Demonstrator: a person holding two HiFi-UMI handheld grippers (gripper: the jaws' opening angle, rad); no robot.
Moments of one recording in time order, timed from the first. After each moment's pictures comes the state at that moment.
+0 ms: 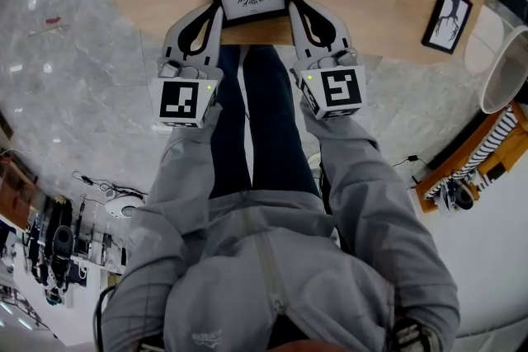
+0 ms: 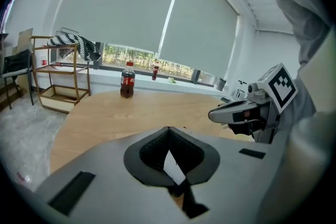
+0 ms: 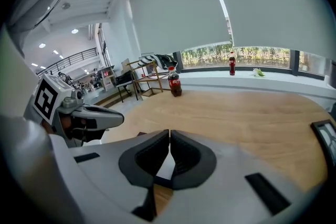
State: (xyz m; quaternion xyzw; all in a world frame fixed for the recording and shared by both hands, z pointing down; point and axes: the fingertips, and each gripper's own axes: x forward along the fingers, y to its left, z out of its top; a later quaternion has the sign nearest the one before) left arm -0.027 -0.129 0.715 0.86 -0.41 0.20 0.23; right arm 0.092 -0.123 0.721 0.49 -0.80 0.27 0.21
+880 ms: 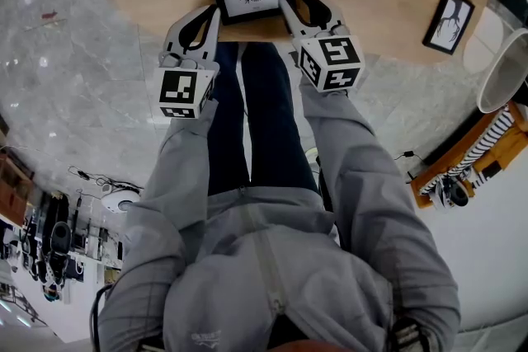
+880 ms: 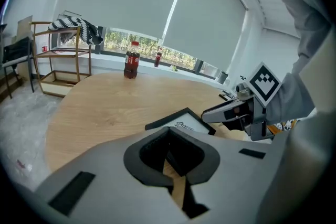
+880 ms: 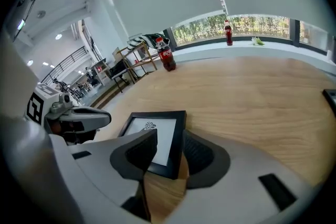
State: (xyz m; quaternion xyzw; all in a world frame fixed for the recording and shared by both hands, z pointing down) left arm -0.043 -0.112 0.764 0.84 -0.40 0.24 0.28; right arm 0.088 -0.119 0.794 0.46 -0.77 0.38 0.25
